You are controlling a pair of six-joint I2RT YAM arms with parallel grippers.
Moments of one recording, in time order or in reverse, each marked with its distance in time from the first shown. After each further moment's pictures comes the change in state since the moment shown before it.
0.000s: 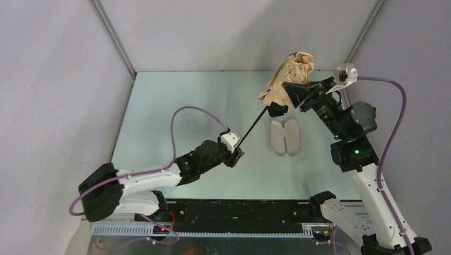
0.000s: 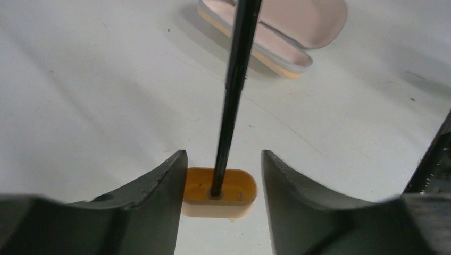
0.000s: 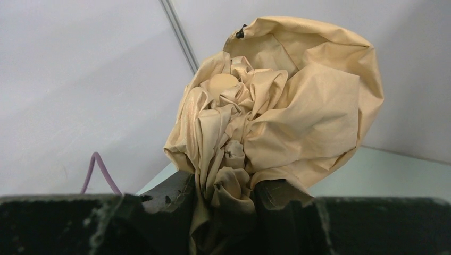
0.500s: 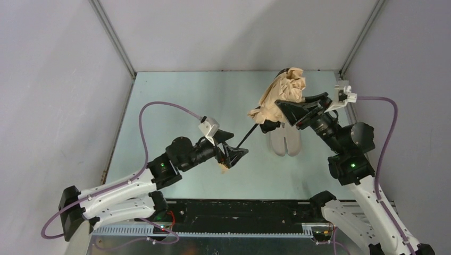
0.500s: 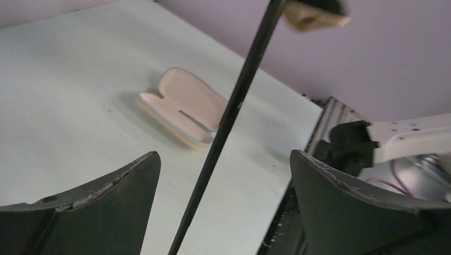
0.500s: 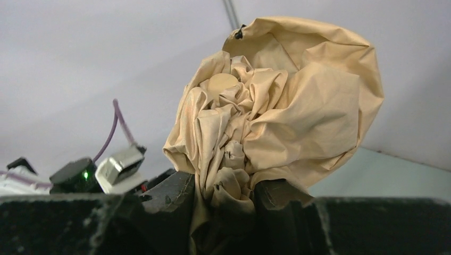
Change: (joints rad) left arm 0.000 -0.372 0.089 -0.156 0.150 -0.261; right arm 0.072 -0.134 -0.175 0.181 -0.071 0.093
